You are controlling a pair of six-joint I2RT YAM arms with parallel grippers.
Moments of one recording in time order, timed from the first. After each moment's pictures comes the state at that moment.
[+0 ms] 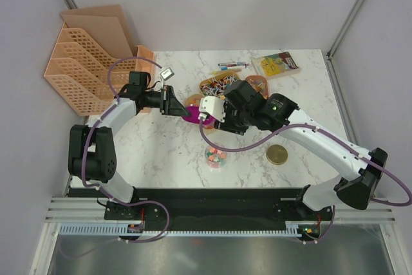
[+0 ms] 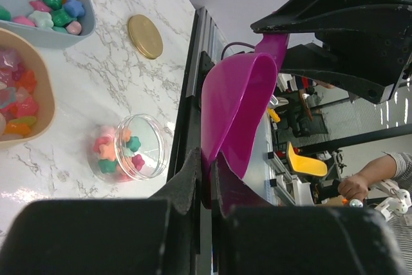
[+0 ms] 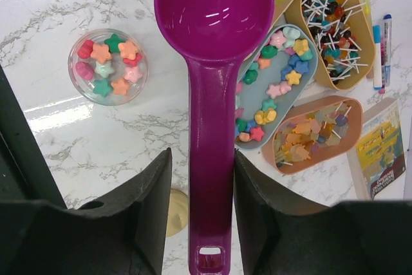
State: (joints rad) left arm -0.12 1.63 1.08 -0.28 1.44 -0.19; right arm 0.89 1.43 1.51 -0.96 0.01 -0.57
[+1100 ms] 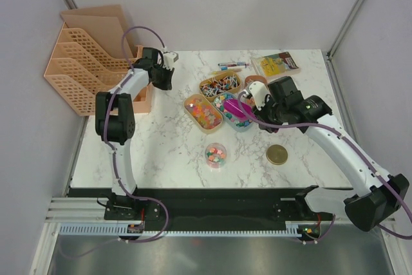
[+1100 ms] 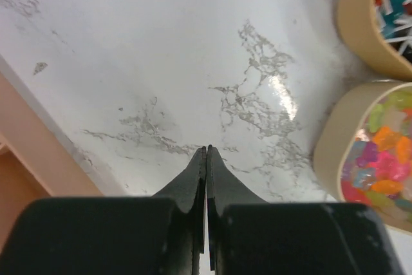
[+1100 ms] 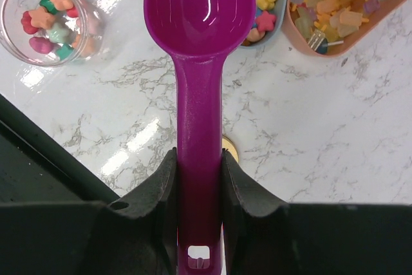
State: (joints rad) left arm -0.12 2.12 1.72 -0.50 0.33 0.28; right arm 0.52 1.24 1.27 -0.96 -0.10 -0.33
